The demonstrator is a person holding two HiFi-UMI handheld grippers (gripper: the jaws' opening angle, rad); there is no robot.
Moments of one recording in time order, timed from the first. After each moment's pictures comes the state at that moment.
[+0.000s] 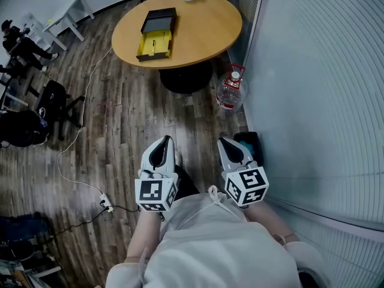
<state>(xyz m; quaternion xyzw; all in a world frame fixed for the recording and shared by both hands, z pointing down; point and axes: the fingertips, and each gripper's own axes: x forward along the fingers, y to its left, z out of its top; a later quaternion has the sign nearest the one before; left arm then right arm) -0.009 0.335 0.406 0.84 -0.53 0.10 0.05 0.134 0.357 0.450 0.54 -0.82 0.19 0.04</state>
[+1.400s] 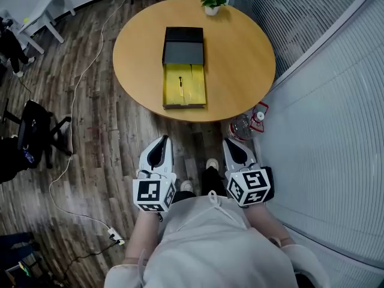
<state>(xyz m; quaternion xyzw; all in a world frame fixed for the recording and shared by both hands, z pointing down) -0.232 -0.096 0.416 0.86 -0.50 0.06 0.12 -0.063 -0.058 0.452 0.60 -0.77 0.20 0.10</state>
